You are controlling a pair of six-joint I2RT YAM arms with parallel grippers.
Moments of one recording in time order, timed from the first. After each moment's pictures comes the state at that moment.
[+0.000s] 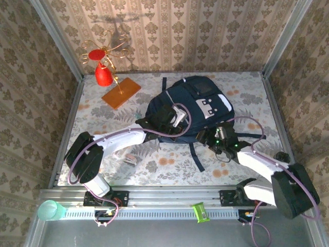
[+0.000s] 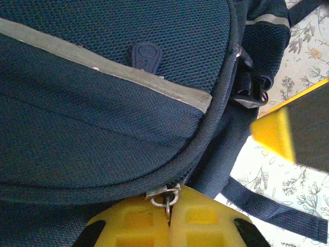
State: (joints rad) left arm -0.90 1.63 1.10 -0.26 0.12 -0.16; right arm 0.36 1.21 0.44 -0.06 -0.21 0.91
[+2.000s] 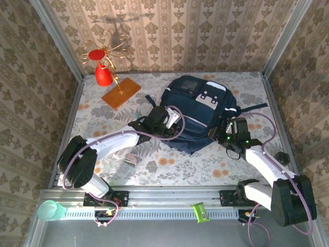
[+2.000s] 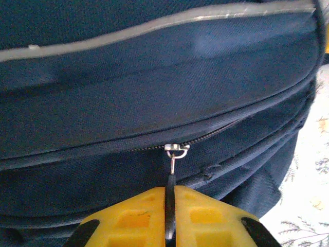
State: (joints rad) left arm -0.84 1.56 1.00 -0.22 0.11 -0.05; right arm 0.12 1.10 0.49 -0.24 -0.27 0.70
